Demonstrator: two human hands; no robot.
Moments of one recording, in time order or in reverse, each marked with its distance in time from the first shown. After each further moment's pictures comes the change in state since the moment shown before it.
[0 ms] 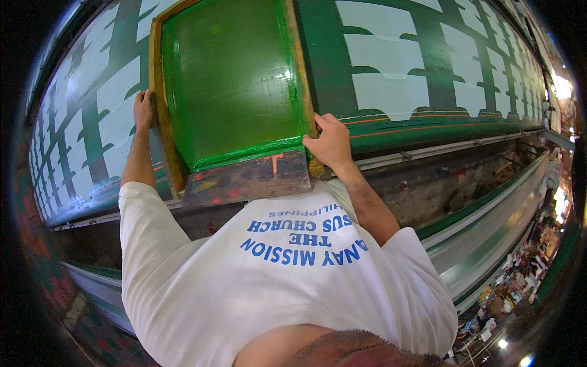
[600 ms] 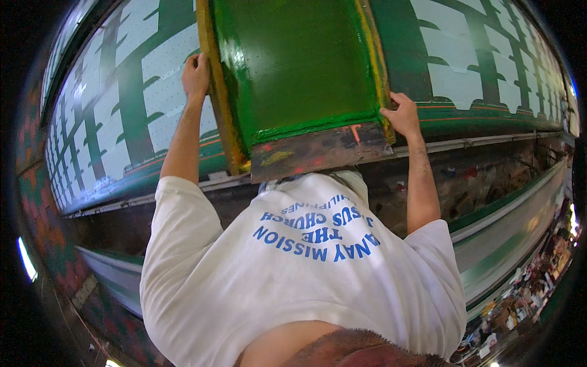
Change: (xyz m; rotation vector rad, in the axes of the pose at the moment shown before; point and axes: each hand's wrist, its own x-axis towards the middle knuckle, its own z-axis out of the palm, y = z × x) left_hand -0.159 0.336 0.274 -0.004 0.103 0.067; right_hand 0.054 0.381 -0.260 0.007 -0.147 0.162
